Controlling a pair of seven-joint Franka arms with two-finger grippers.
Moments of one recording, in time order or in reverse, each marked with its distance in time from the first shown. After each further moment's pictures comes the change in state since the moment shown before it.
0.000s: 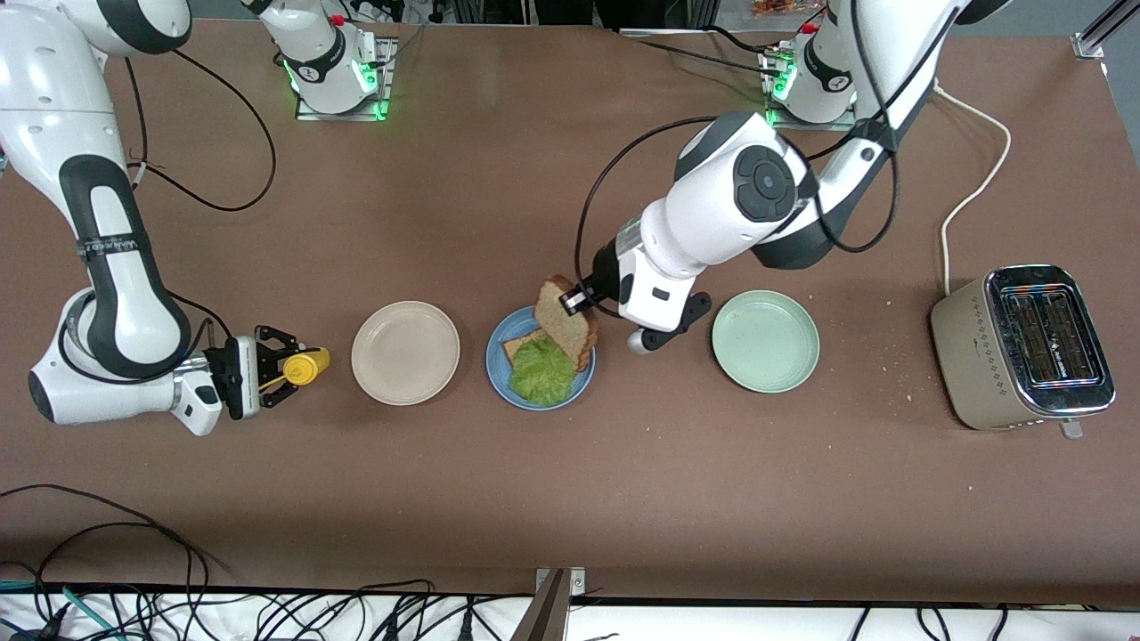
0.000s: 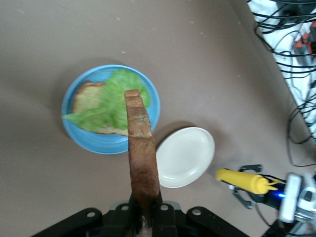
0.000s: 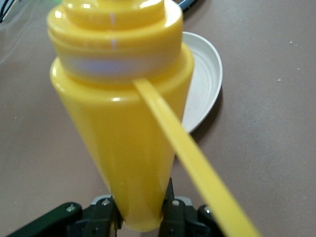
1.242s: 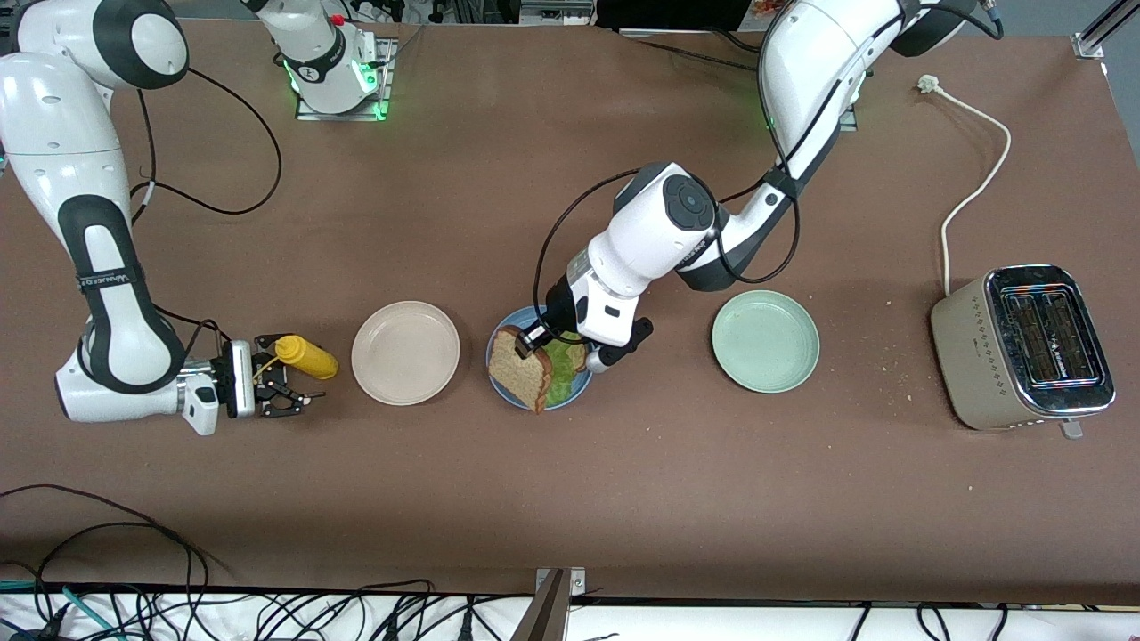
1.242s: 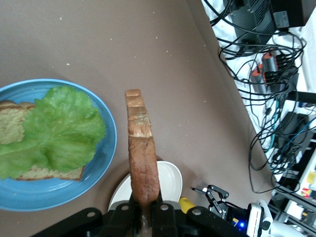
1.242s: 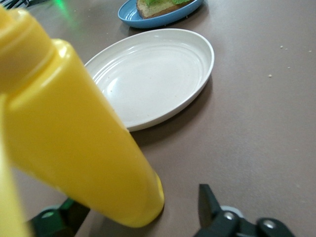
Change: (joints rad) left arm -0.208 0.123 0.183 -0.076 0.000 0.516 -0.036; right arm -0.070 0.127 0.019 0.035 0.110 0.044 -0.244
